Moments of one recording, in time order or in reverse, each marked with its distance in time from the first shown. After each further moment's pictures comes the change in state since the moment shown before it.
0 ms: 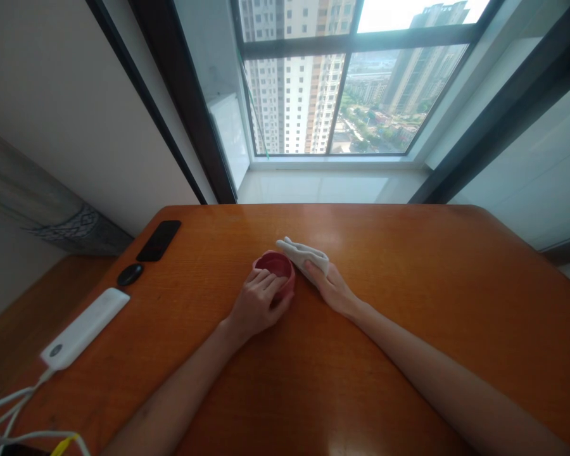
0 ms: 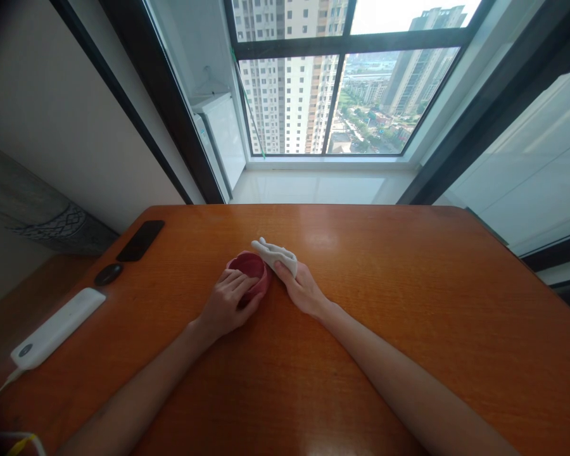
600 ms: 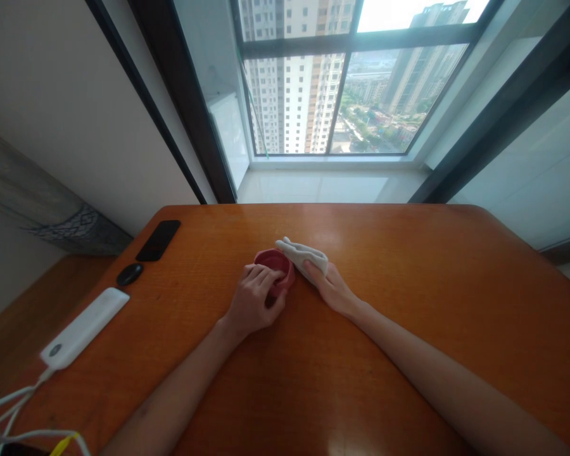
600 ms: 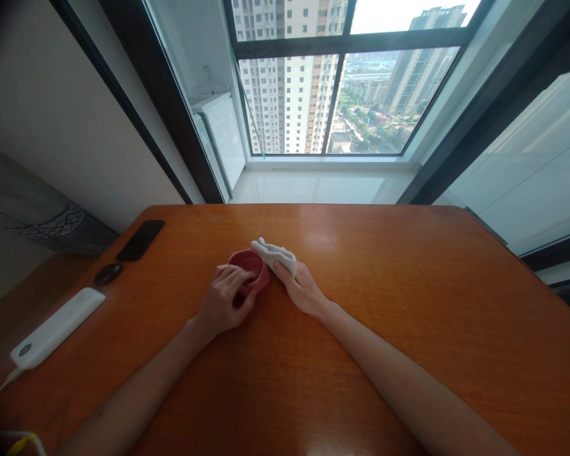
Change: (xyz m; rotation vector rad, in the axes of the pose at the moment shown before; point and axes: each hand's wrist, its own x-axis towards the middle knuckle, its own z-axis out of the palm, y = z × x) left_hand -0.003 -0.005 -0.006 -0.013 0.032 -0.051; right_hand 0.001 0.000 0.000 -0.014 -0.024 -0.030
